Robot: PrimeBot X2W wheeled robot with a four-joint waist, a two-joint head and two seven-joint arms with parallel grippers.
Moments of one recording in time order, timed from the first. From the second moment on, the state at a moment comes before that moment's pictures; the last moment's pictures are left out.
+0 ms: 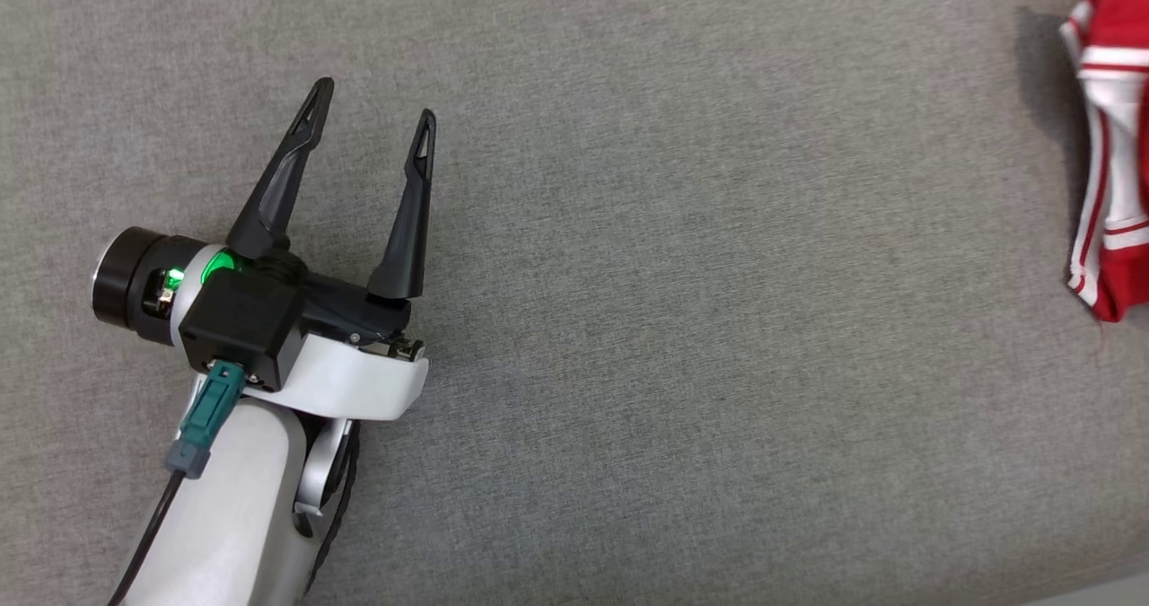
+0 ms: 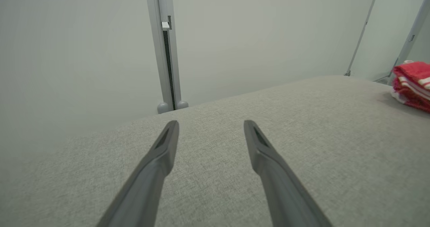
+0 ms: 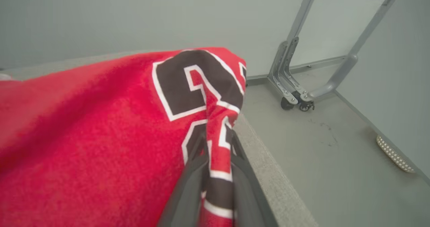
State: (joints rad) left arm -0.40 0.18 -0.28 -0.06 -0.11 0.04 -0.19; right arm -0.59 -0.74 0.10 0.65 0.76 0.13 -0.12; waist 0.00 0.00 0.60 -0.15
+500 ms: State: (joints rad) left arm -0.34 0.17 -0.27 0.01 -0.16 0.06 -0.21; right arm -0.50 -0.64 0.10 0.65 0.67 0.13 -0.26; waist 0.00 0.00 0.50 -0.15
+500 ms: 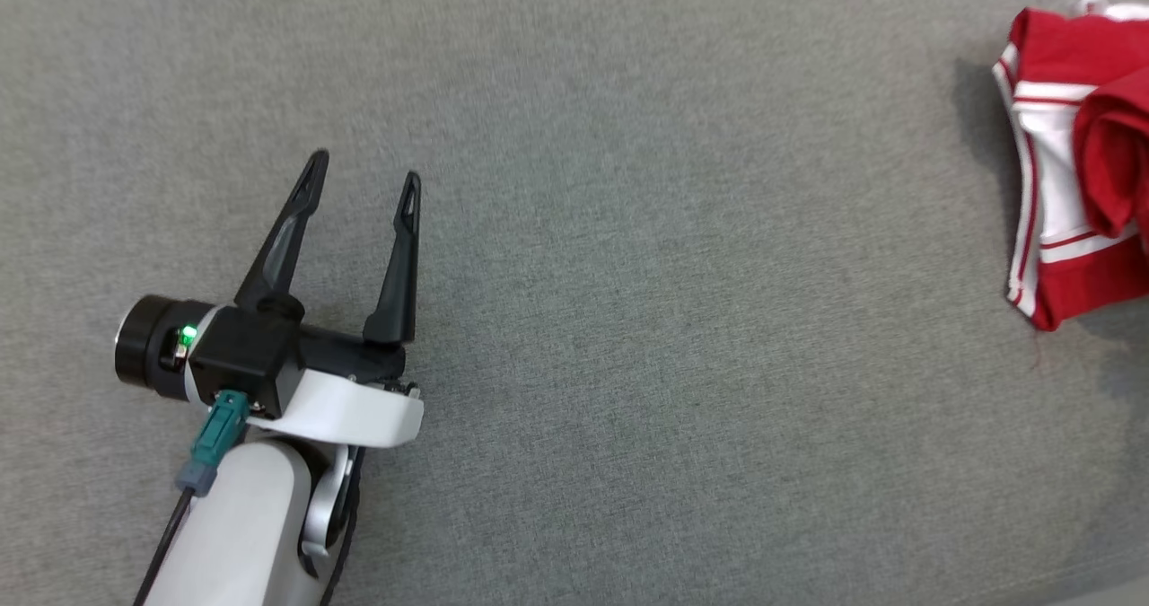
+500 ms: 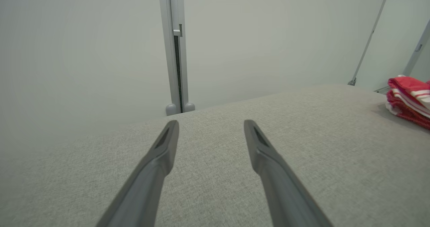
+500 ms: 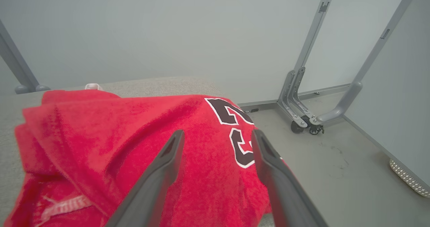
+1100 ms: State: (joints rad) left arm -0.10 0.15 -0.19 0.12 -0.27 0.11 -0.24; right arm 0.03 -0.18 -0.06 -0.04 0.24 0.13 -0.12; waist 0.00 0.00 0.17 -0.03
